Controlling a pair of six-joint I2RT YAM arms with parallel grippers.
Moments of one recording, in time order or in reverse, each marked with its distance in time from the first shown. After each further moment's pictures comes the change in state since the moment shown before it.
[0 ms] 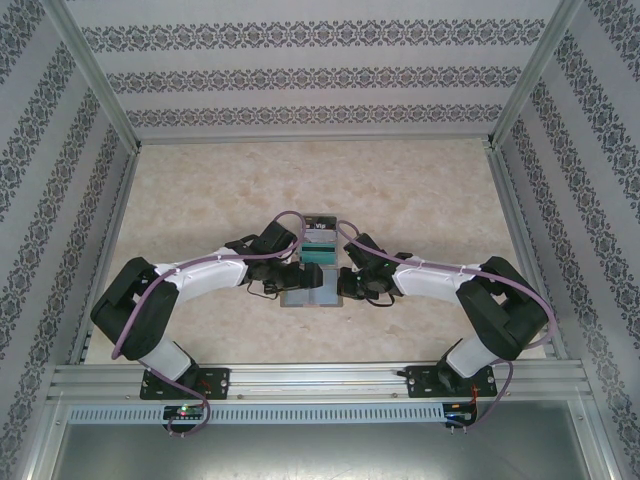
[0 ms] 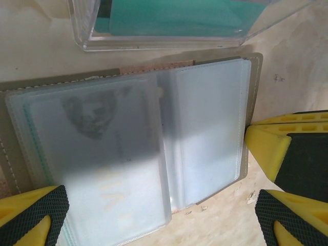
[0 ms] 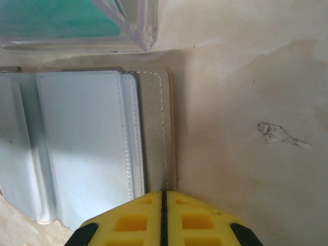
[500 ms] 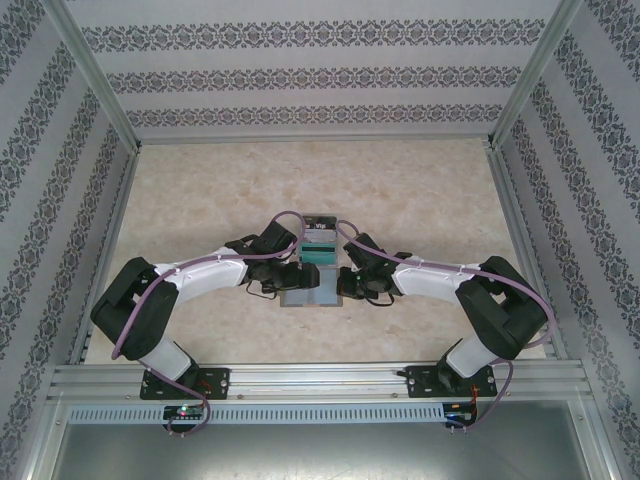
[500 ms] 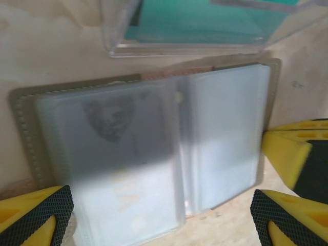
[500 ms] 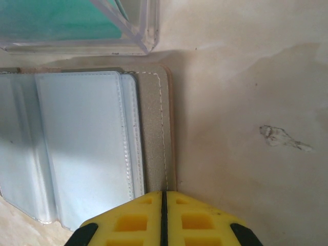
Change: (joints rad) left arm 0.000 0.000 0.004 -0.035 -0.073 0.003; right arm 0.000 0.004 0.003 0.000 0.000 0.000
